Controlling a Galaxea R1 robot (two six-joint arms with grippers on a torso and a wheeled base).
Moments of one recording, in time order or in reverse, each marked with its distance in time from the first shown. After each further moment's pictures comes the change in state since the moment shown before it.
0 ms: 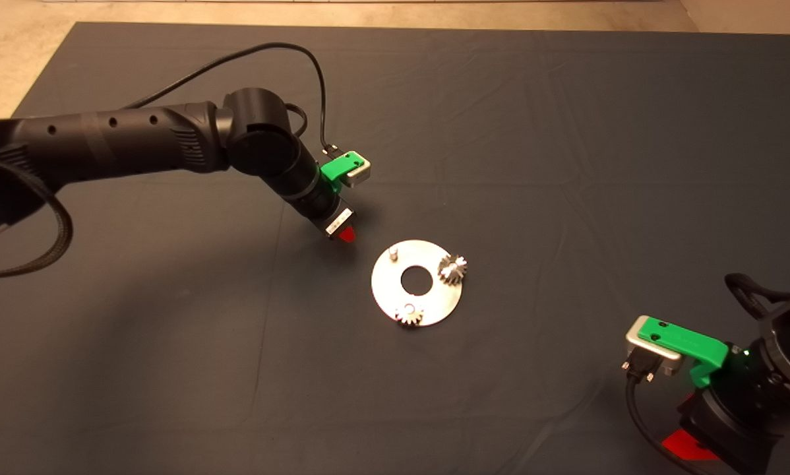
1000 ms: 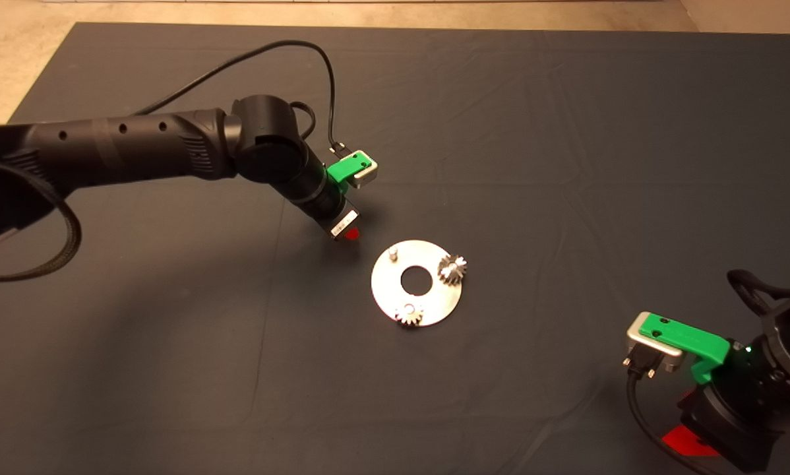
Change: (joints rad) left arm 0.027 0.004 0.034 0.089 -0.001 0.000; right arm 0.014 0.000 0.001 0.000 0.000 0.000
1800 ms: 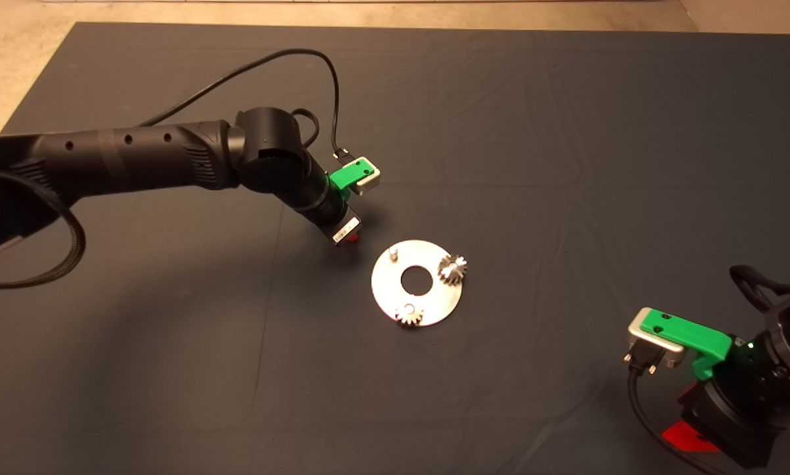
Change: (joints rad) left arm 0.006 -0.002 0.007 0.029 -0.005 0.000; right arm 0.017 0.000 0.001 0.000 0.000 0.000
